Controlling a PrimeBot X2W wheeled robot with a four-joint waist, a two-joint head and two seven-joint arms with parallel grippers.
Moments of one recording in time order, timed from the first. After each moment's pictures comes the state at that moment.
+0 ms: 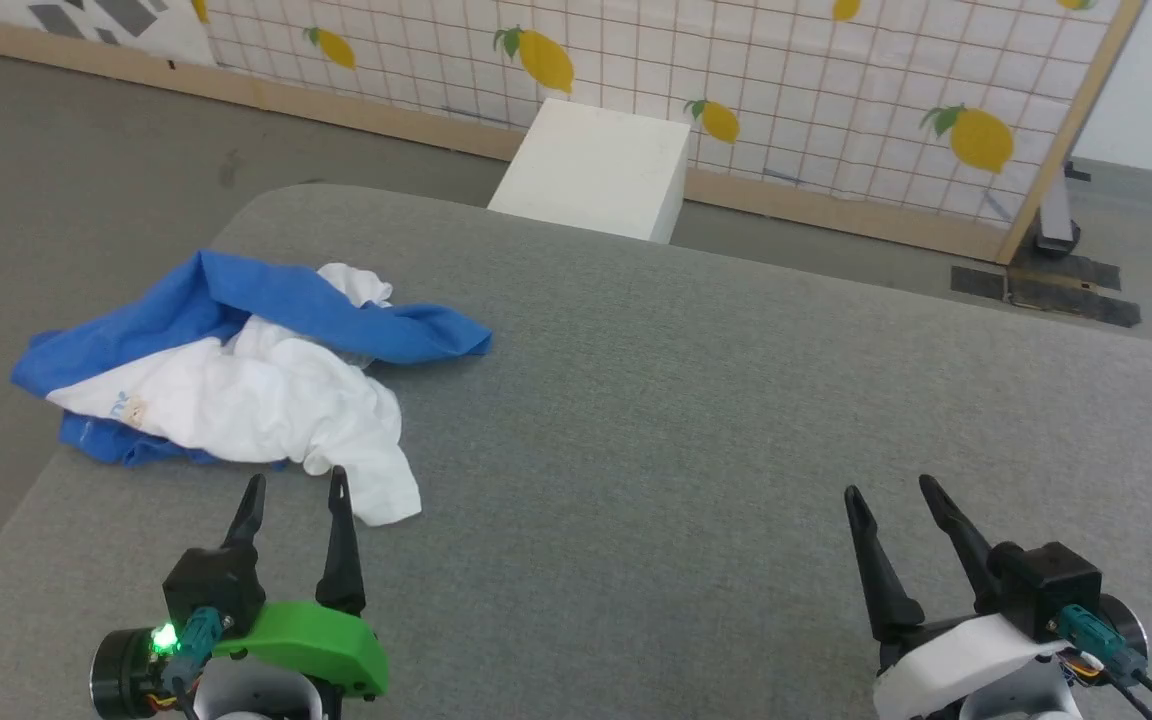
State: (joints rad) left arm 0.02 0.05 -0.02 0.03 -0.11 0.04 -0.13; right arm 0.05 -0.05 0.06 0.08 0.13 0.13 -0.12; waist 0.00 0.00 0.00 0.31
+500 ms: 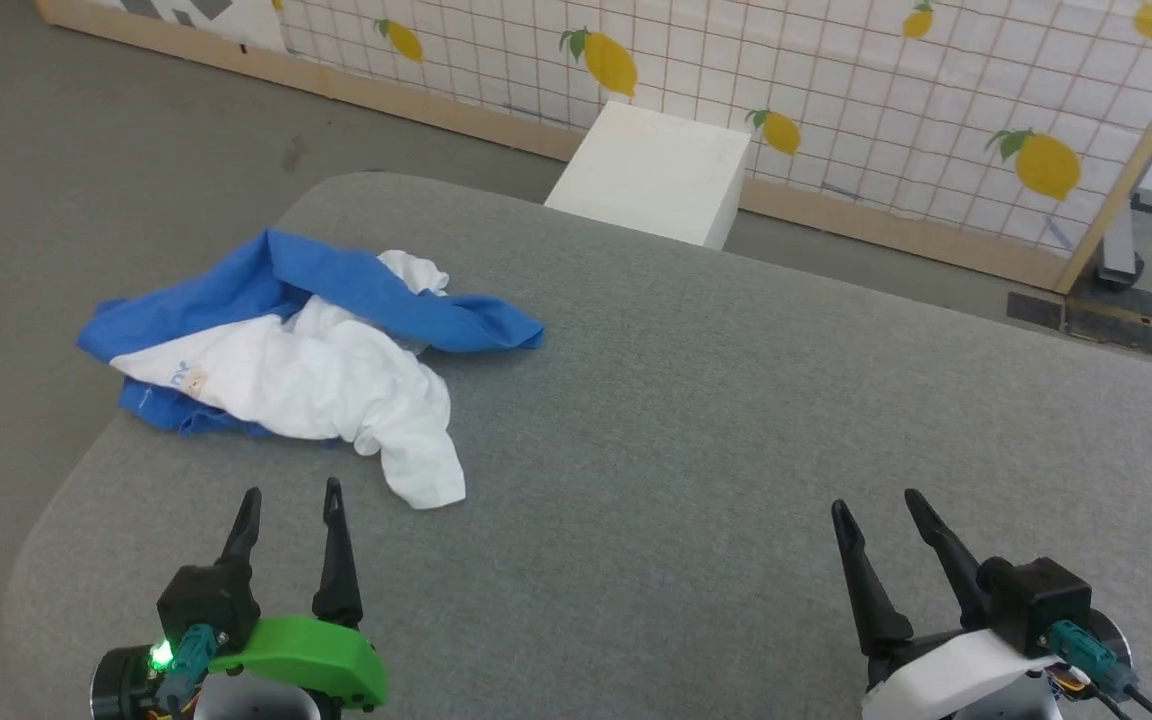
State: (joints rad) left arm 0.04 0.05 -0.02 0.05 -0.14 0.05 -0.16; right arm 0.06 -0.05 0.09 0.10 0.15 0.13 -0.14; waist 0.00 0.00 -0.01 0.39
